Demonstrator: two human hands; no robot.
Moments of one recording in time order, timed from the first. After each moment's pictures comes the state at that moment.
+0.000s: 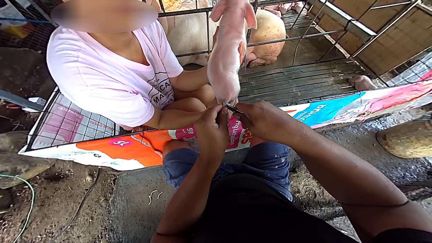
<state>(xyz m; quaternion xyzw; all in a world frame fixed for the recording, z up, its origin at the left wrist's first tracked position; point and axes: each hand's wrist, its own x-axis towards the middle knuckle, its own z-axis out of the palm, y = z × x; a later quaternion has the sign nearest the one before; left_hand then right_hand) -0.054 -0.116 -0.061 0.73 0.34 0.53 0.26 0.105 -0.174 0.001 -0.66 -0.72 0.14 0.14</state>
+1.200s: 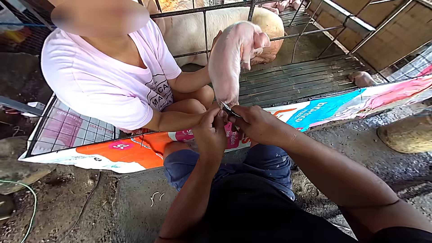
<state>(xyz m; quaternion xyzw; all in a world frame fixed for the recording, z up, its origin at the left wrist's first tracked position) -0.057 -0.114 -0.073 0.72 0.34 0.54 0.27 0.094 -0.172 -0.010 -0.65 -0.66 0.30 0.25</state>
